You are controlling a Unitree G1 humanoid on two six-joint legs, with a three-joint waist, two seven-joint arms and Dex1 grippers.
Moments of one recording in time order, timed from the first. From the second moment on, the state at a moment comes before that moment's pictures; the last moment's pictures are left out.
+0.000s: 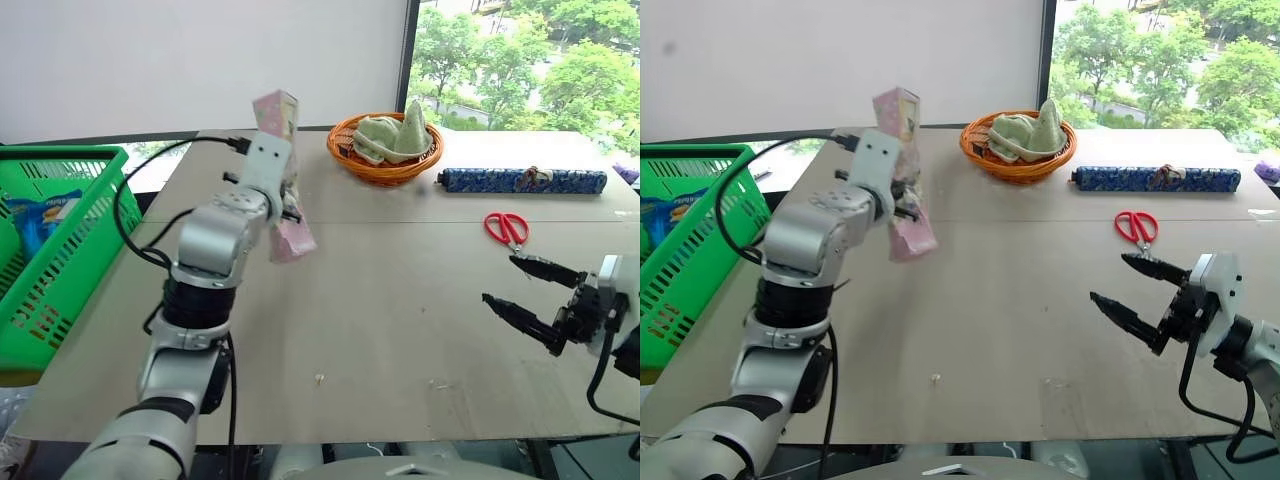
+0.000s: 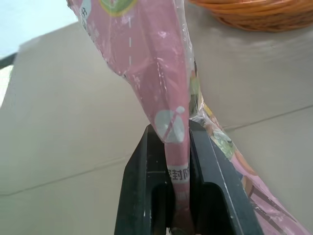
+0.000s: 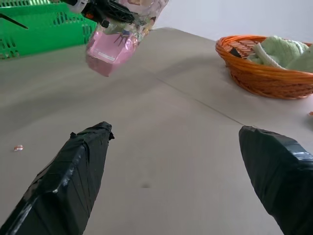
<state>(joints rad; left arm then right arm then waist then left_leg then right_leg) -0.80 0.50 -0.09 -0.14 -0.12 1.22 -0.08 0.21 -0.72 -0.40 -0.49 0.75 0.38 0.91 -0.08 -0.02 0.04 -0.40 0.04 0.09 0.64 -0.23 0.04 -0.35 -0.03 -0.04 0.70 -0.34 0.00</state>
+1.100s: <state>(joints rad) -0.81 1.15 0.10 1.02 0.14 0.11 -0.31 -0.16 -0.66 -0.20 -0.57 0.96 0.55 0.81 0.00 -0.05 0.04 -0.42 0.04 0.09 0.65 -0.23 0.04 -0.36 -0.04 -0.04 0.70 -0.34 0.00</state>
